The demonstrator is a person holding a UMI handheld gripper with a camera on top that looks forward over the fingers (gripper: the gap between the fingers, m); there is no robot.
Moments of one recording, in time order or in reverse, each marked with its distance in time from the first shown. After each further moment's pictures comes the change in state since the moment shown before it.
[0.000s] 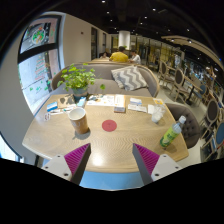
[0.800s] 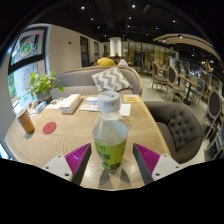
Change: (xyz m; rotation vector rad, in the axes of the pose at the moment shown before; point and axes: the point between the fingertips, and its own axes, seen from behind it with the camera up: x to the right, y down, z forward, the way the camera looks) arm 0.304 0.036 0.175 0.125 -0.016 0.063
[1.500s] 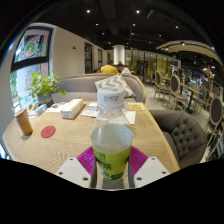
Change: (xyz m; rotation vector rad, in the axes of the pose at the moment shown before) arm -0.015 -0.015 0.034 0.098 -0.012 -0.038
